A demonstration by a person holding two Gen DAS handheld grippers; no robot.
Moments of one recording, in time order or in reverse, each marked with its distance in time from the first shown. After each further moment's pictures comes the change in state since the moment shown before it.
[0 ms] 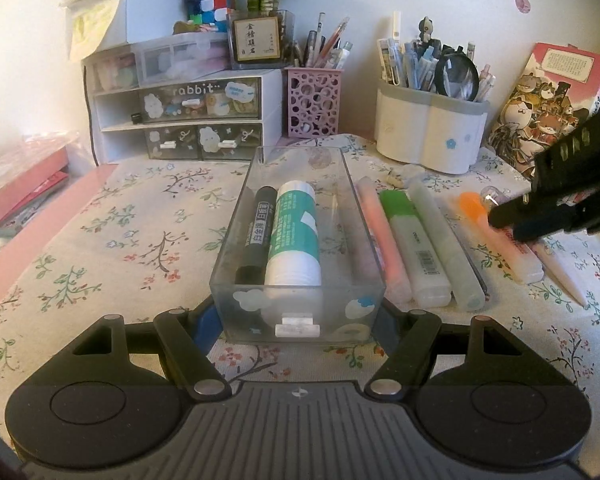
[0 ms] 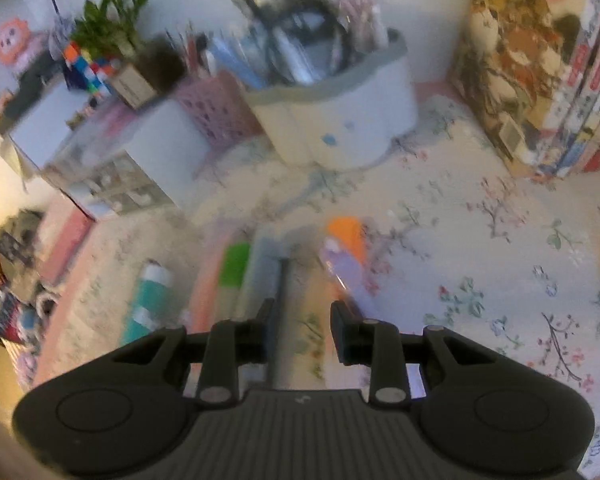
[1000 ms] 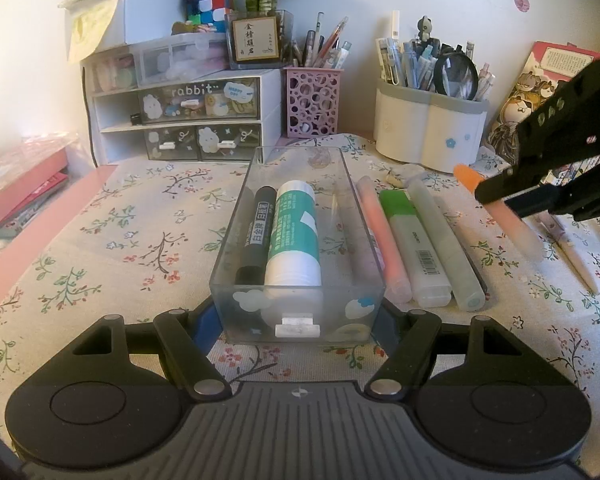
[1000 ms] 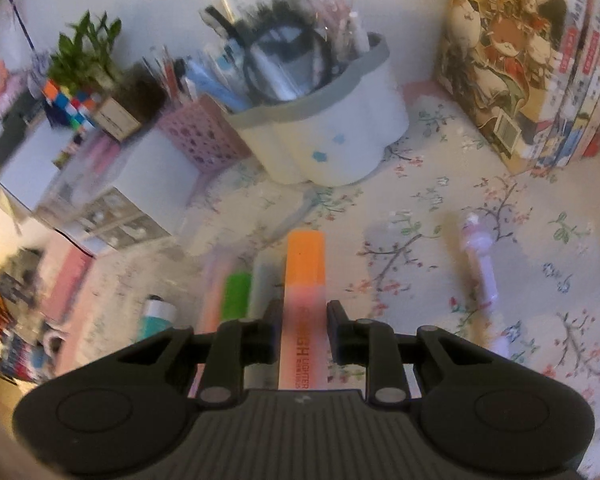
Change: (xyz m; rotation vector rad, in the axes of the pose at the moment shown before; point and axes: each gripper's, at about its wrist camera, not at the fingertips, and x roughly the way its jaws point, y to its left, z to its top) left arm 0.000 -0.001 0.001 -0.001 0.003 0.002; right arm 0.000 -0.002 0.011 0.133 -0.048 0.034
